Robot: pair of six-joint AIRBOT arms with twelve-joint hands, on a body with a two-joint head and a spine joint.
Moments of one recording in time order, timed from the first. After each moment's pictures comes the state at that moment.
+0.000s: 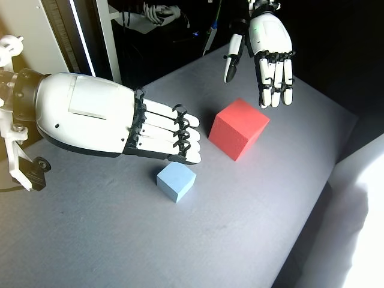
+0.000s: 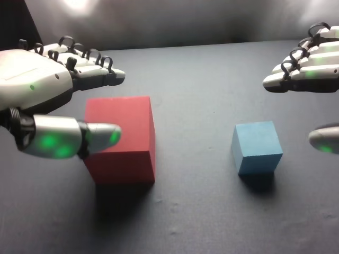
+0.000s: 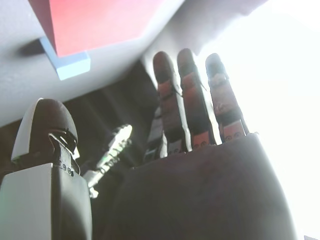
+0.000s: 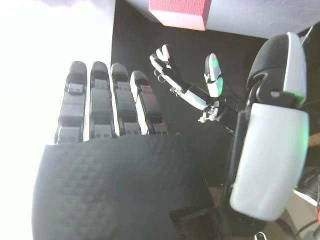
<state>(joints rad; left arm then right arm) 0.28 -0.61 0.73 -0.15 -0.36 1.06 -0.21 -0.54 0.79 -0.69 0.44 -0.36</state>
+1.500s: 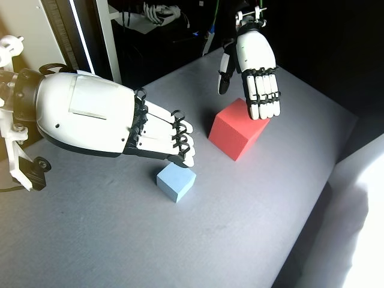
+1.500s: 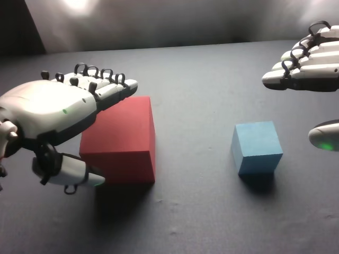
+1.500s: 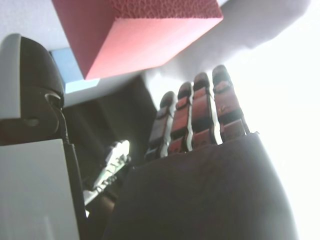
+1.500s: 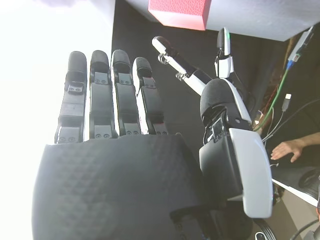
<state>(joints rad) 0.37 -0.74 0.71 -0.65 -0.47 1.45 -0.21 -0.54 0.79 -0.69 0.44 -0.36</state>
